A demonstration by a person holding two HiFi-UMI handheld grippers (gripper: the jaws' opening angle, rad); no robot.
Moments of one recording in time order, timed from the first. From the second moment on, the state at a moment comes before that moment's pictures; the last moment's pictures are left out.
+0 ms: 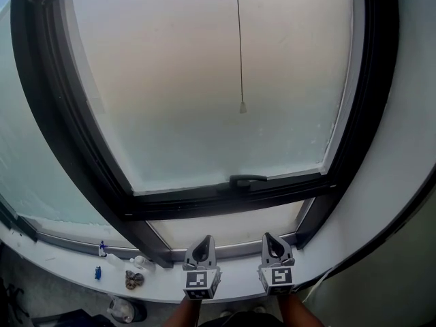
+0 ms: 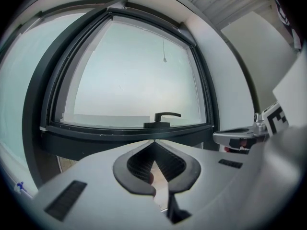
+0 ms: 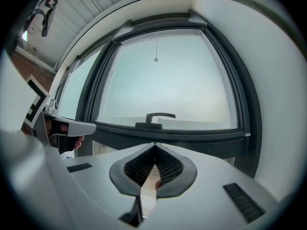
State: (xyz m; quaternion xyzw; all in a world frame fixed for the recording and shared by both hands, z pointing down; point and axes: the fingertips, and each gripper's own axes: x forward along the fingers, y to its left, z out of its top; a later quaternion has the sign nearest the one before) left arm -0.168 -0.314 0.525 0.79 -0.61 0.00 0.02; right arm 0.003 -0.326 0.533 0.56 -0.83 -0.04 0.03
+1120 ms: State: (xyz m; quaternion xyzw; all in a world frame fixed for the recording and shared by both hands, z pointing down) left arm -0.155 -0.388 0.318 0.73 -0.64 -0.03 -0.23; right arm -0.019 -0.398 0.345 0.49 -0.83 -0.26 0.00
